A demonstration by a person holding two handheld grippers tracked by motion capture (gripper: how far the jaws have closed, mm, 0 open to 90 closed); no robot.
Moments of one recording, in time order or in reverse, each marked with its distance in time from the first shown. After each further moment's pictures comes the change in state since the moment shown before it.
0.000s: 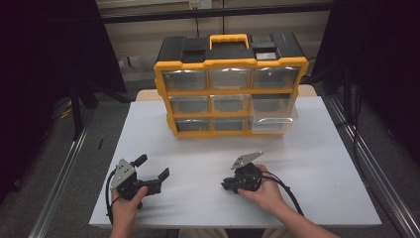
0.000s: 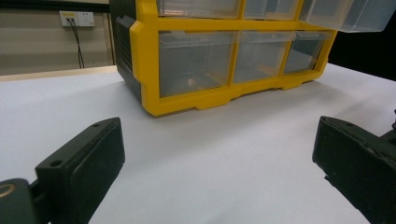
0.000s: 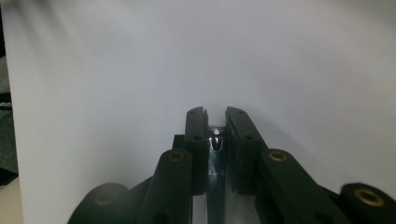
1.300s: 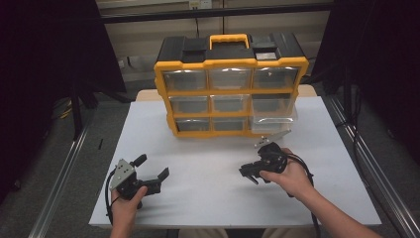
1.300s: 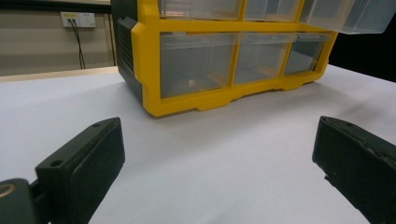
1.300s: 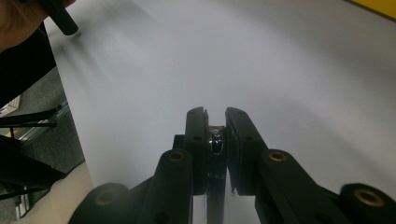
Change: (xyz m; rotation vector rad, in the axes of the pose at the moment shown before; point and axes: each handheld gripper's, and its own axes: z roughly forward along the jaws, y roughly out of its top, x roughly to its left) left arm 0.000 0.001 0.000 -0.006 -0.001 0.000; right arm -0.029 0.022 -0.078 0.013 0.033 0.096
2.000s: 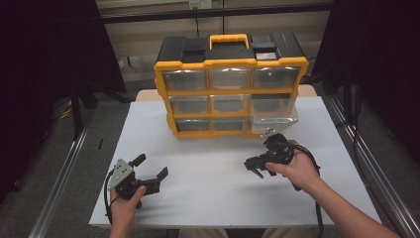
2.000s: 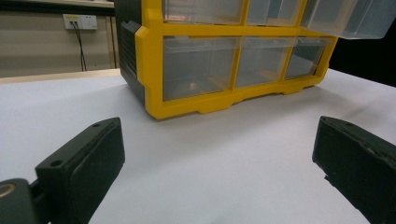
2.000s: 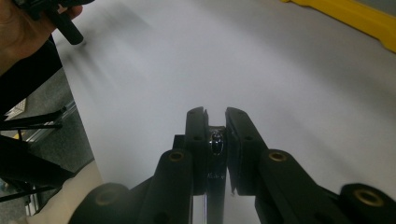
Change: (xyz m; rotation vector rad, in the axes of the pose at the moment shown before) left arm 0.002 0.001 -0.002 -0.007 0.012 -0.005; right arm -0.007 0.014 -0.020 0.002 0.010 0.018
